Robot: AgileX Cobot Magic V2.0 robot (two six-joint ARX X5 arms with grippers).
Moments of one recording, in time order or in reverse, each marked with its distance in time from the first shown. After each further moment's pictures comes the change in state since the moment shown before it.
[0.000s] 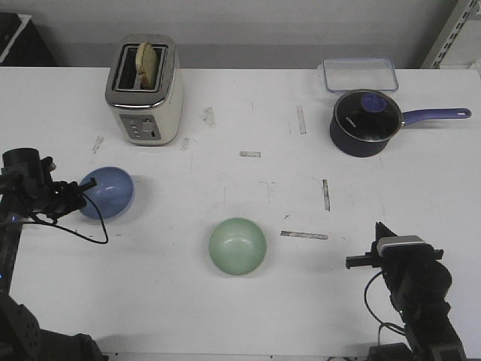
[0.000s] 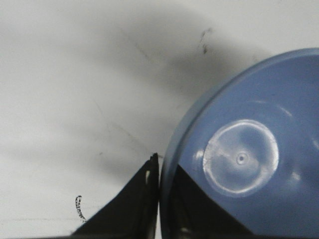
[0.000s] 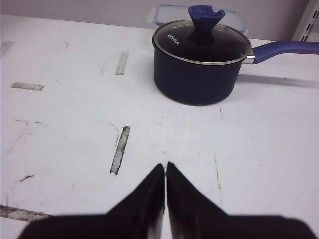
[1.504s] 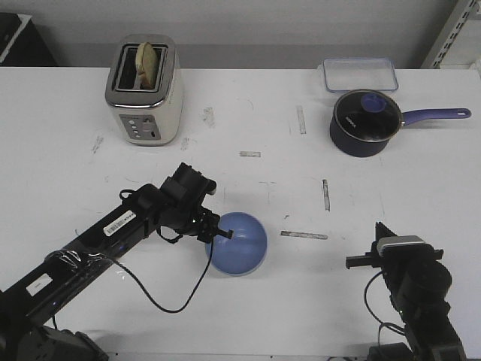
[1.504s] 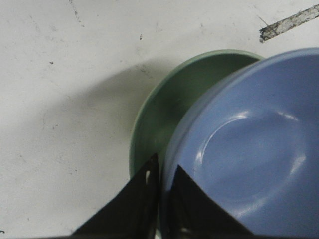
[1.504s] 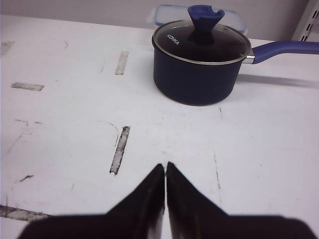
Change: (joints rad) left arm -0.962 0.048 0.059 0.009 -0.002 -0.101; right arm 0.000 0.000 0.000 0.000 0.000 0.000
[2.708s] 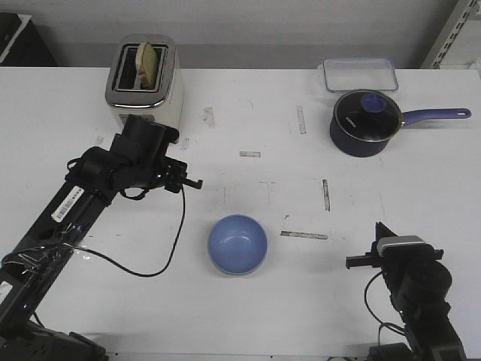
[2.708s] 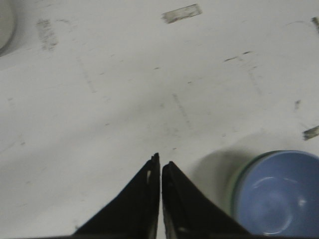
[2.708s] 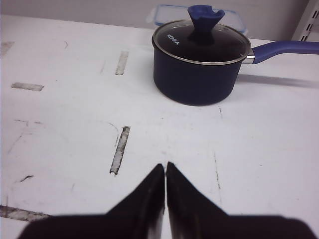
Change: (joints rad) left arm 0.216 -0.012 0.350 -0.172 -0.136 0.158; right arm 0.000 0.000 0.000 0.000 0.000 0.000
